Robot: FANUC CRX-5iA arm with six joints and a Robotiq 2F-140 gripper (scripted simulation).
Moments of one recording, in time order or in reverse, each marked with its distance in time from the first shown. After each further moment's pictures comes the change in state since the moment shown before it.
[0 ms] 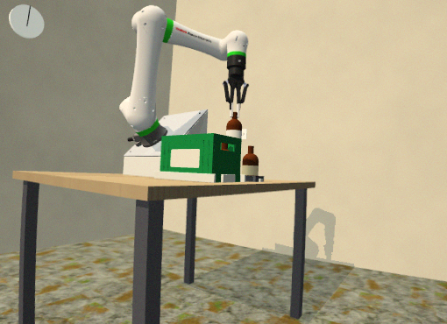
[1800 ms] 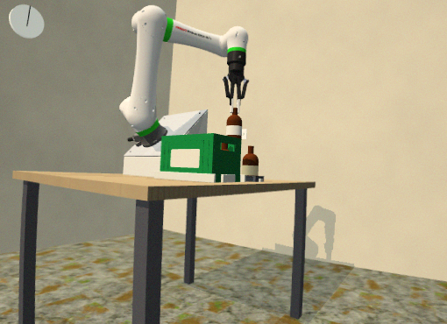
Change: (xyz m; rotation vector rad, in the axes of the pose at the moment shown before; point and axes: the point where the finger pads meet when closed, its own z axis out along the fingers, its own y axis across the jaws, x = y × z) arm 0.000 0.000 -0.021 0.000 0.000 0.000
